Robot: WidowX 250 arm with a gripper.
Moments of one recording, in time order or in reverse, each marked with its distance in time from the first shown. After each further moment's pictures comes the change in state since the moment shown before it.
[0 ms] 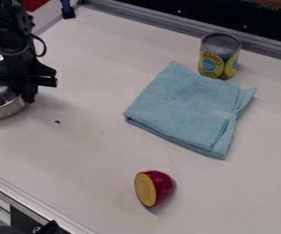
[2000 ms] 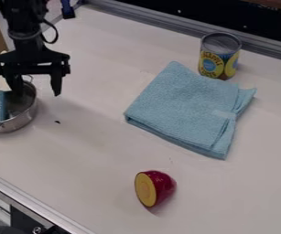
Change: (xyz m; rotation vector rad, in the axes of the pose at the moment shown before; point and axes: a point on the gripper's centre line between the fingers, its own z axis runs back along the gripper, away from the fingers) arm -0.007 -0.023 0.035 -0.025 0.087 0.172
